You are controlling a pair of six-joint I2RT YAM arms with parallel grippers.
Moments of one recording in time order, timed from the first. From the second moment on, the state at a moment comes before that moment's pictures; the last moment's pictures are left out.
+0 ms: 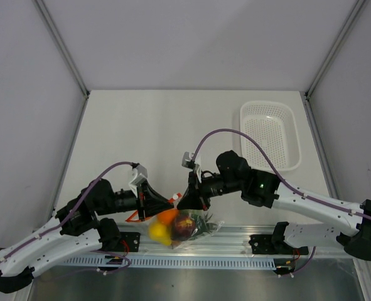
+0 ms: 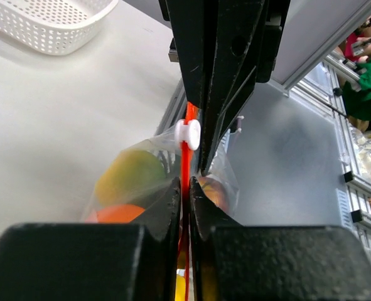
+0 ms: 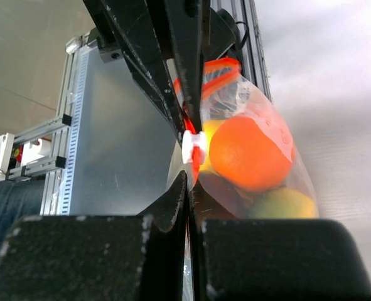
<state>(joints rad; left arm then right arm) -1.01 0.39 0.60 -0.33 0.34 -0.41 1.12 1.12 0.98 -0.19 -0.57 0.34</state>
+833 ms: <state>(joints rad) -1.01 0.42 0.63 -0.35 0.37 -0.41 1.07 1.19 1.09 -0.32 -0.63 0.26</state>
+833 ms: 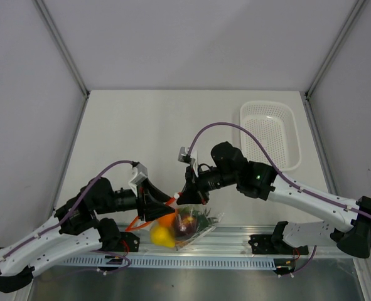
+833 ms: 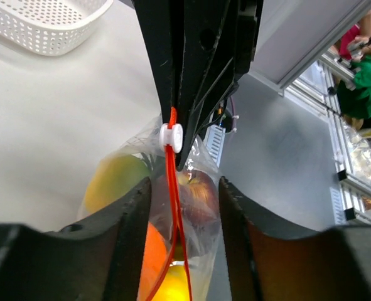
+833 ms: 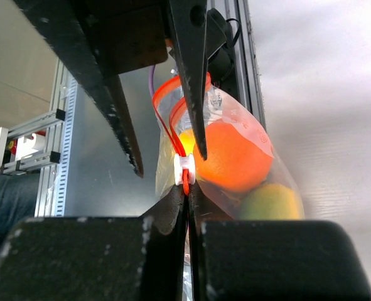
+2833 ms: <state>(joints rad) -0.93 0.50 0.65 -0.18 0.45 -0.46 1.10 1.10 1.01 -0.22 -0.47 0.34</state>
